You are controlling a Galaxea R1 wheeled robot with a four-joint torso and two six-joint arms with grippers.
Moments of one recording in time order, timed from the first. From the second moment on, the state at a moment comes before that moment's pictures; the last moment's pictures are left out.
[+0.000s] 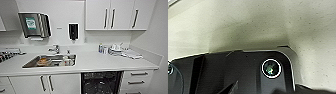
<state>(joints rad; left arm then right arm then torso) 1.60 2.43 -1.93 0.27 -0.24 -0.26 -1.47 2.55 -2.11 -0.66 -0.03 0.73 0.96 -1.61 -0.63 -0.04</state>
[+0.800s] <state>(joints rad) 1.58 2.69 -2.25 0.27 -0.18 -0.26 -1.52 2.76 -2.42 -0.72 0.03 0.73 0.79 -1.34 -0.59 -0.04</state>
